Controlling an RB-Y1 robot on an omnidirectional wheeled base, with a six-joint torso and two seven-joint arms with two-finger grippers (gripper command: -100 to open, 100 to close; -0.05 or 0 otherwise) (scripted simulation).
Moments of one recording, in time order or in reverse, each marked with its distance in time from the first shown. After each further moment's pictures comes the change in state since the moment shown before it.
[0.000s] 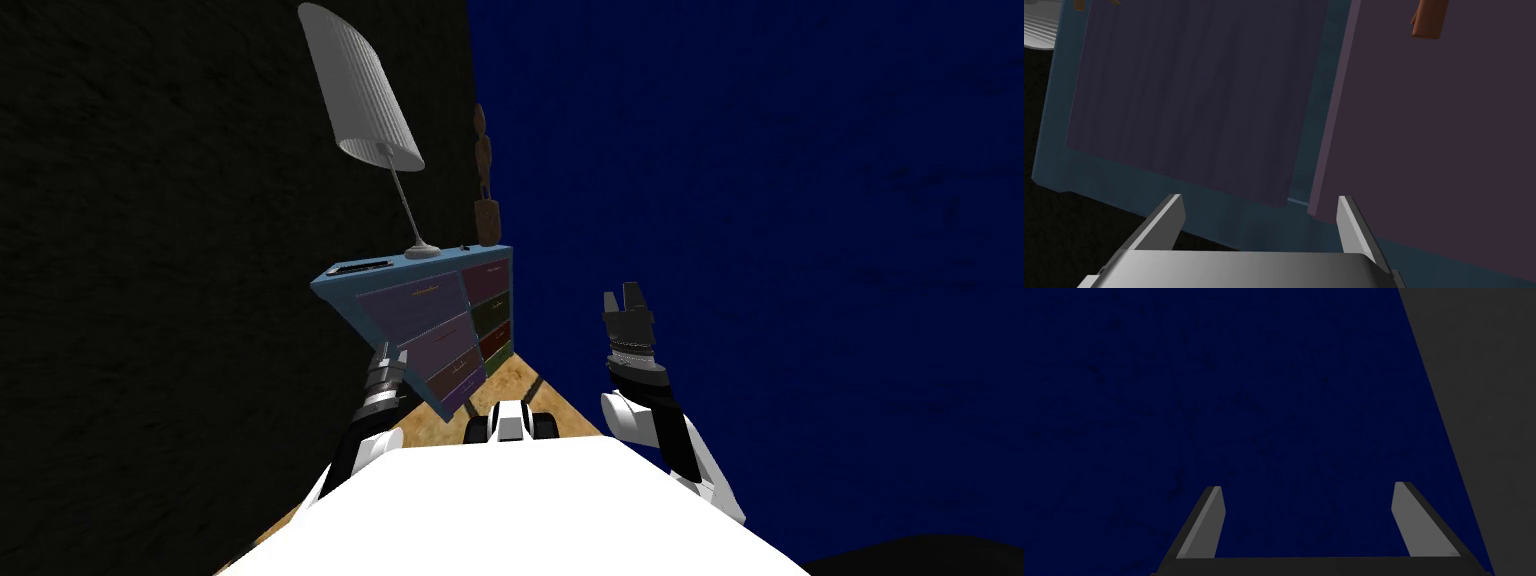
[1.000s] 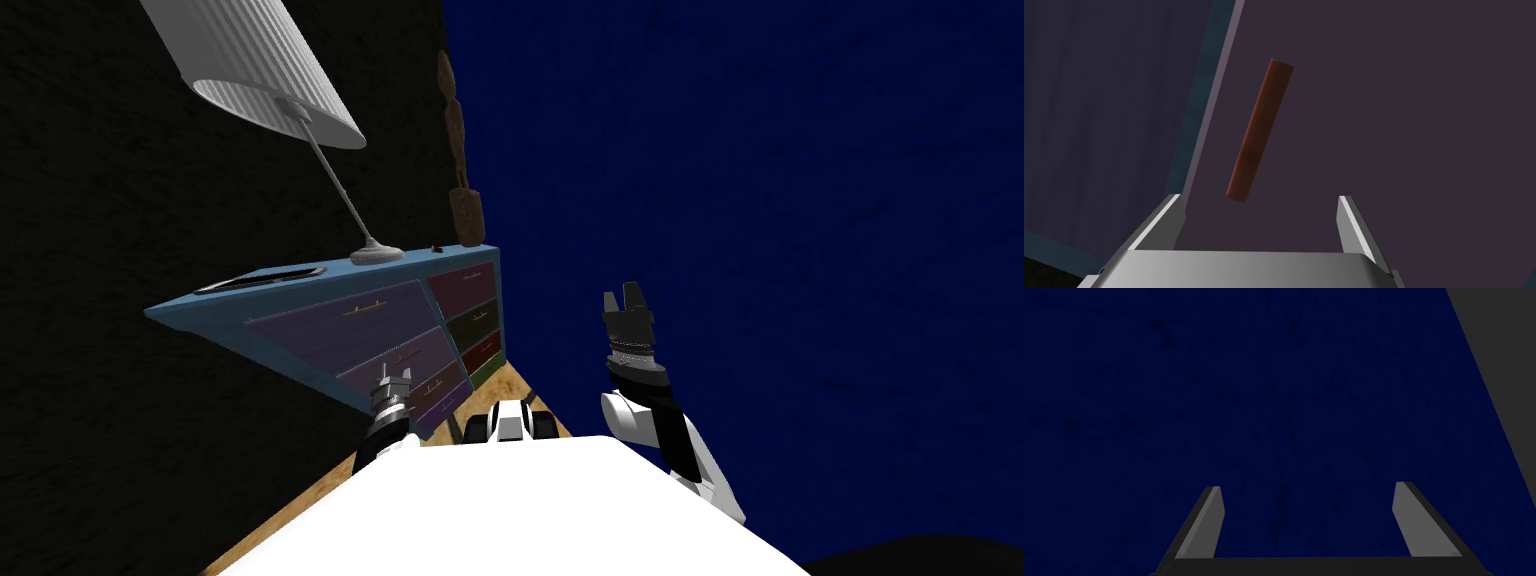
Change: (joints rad) left arm -0.006 -0.198 0.055 0.117 0.067 0.003 0.044; right arm 0.000 0.000 0.000 0.000 0.000 0.000 0.000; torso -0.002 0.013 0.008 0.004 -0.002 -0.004
